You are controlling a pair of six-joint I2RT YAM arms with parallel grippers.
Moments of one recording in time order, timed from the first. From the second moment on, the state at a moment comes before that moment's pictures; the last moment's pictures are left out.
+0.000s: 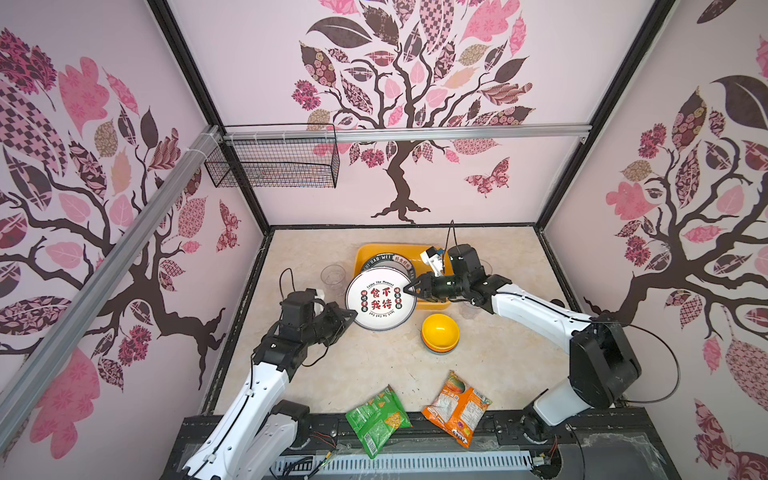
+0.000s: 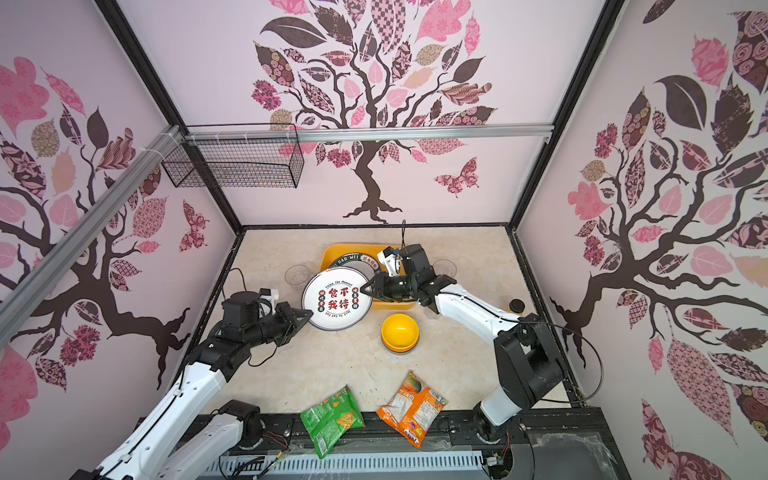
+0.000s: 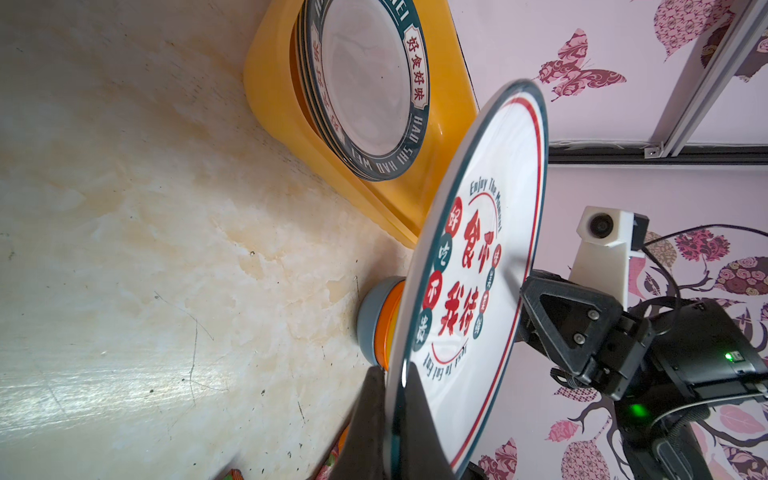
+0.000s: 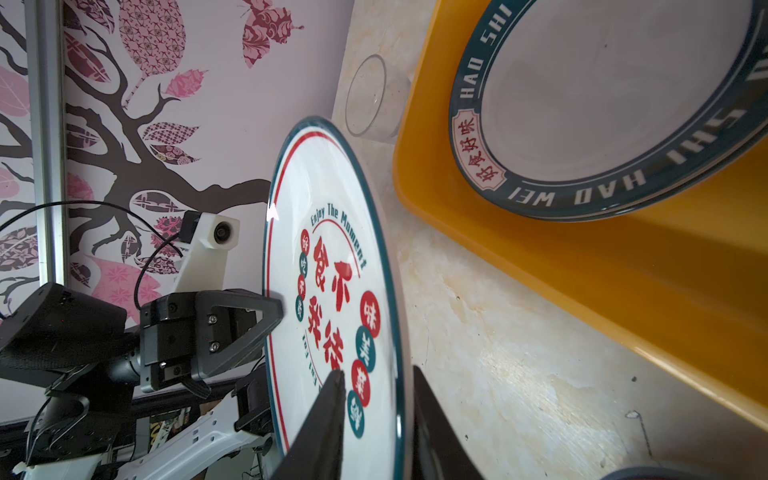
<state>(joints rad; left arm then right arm) -0.26 0.83 0.61 -0.39 0.46 -1.09 0.55 1.57 1.09 -0.12 -0.67 0.75</state>
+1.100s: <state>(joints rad) -0.26 0.84 0.62 -0.40 0.42 -1.09 0.44 1.62 1.10 -0.12 -0.60 0.77</state>
